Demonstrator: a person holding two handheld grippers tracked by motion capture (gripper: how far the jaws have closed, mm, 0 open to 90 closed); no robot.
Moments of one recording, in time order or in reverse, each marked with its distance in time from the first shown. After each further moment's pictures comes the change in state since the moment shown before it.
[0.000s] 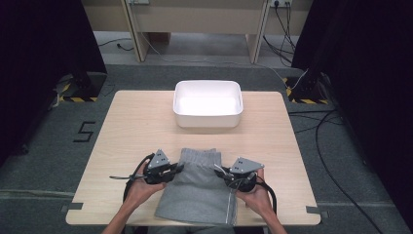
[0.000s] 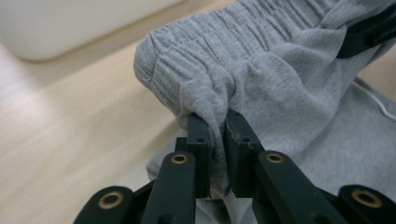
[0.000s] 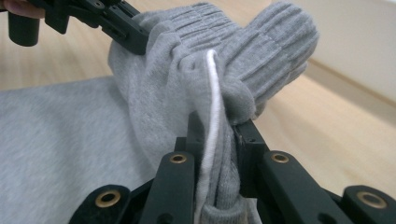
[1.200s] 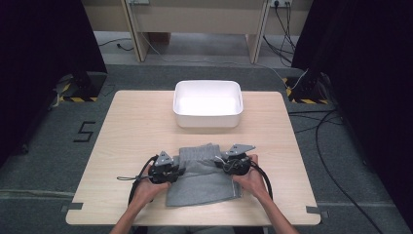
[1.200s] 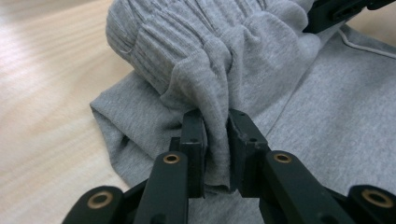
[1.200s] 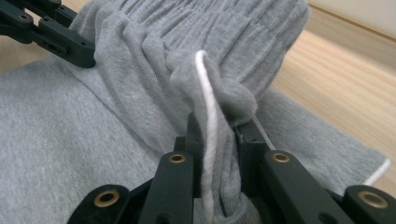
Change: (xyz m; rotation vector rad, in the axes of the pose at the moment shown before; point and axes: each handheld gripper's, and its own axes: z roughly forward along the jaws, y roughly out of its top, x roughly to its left) left arm 0.011 -0.011 0.030 0.074 0.038 -0.104; right arm -0.049 0.000 0.046 0.146 0.022 0.114
